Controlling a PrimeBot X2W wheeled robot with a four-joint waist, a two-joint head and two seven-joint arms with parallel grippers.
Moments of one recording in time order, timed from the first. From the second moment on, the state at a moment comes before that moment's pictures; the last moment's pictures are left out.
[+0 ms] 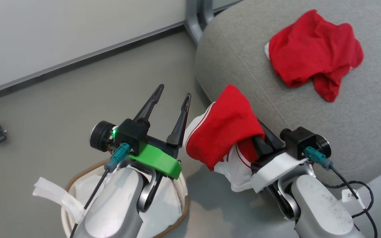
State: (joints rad) left arm -0.46 0.05 -0.49 0.32 -0.30 -0.10 -0.26; right arm -0.38 -0.07 0.36 0.35 0.27 0.13 -0.26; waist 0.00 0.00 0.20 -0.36
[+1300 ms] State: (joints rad) left arm -0.44 0.09 -0.45 0.36 -0.25 -0.13 -0.26; right arm -1.09 -0.56 0.05 0.79 0.10 0.13 -0.26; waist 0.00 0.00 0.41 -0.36
